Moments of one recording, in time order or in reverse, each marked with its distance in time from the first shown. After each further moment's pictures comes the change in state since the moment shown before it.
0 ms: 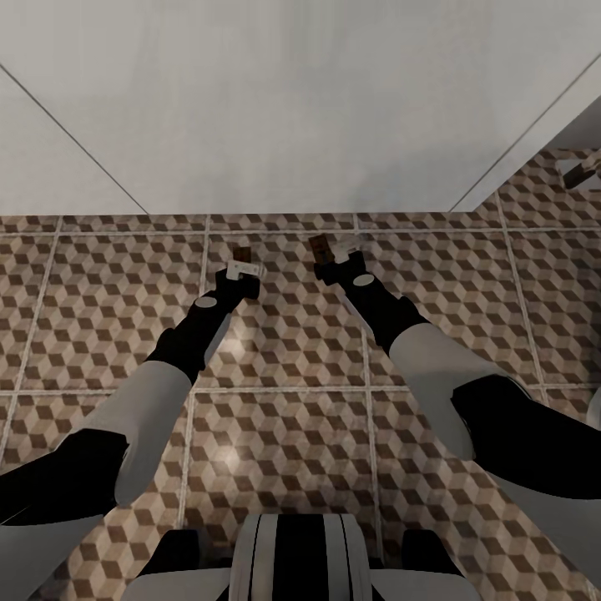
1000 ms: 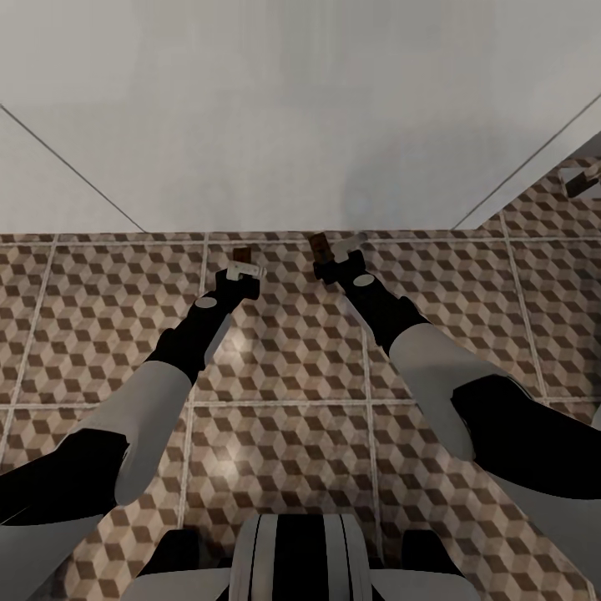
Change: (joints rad) left arm 0.000 0.000 0.000 0.002 0.002 0.000 0.000; right arm 0.000 0.000 0.000 0.000 -0.001 -0.020 0.000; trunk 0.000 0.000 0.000
